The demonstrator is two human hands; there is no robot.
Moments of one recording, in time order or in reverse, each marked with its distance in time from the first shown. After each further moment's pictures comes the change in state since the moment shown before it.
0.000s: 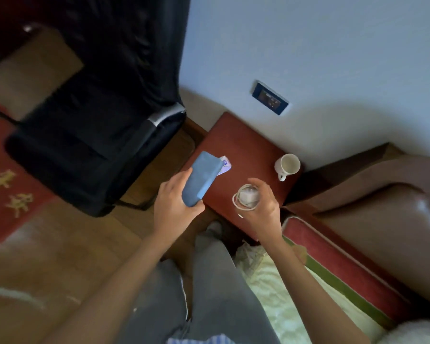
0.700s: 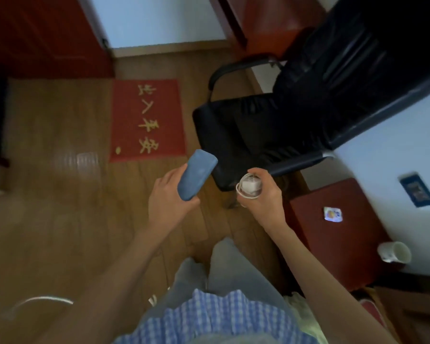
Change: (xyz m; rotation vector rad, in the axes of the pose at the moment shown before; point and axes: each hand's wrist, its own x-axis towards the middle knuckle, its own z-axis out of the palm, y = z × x) left_hand -0.271 -0.239 -0.262 -0.243 0.451 -0.439; right_hand -0.199 -0.288 0.187 0.086 -0.515 -0.533
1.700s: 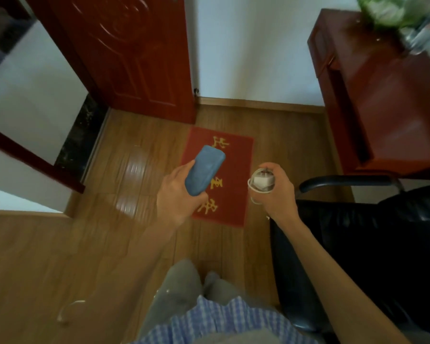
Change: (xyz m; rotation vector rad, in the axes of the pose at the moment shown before) left_hand 0.356 -0.119 -0.249 -0.066 0.345 -0.166; right_hand 0.405 -0.220 0.242 0.284 -0.326 -0.052
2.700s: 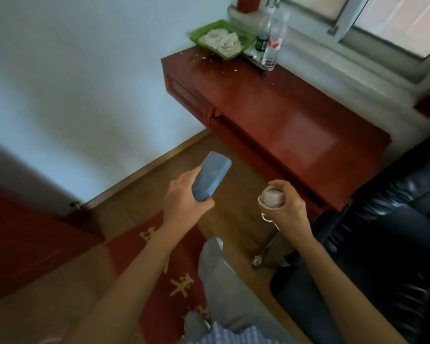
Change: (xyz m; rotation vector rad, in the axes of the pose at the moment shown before) left_hand 0.542 0.145 0.217 0.055 -0.604 0.571; right_hand 0.376 0.021 -0.109 -0.159 0.759 0.332
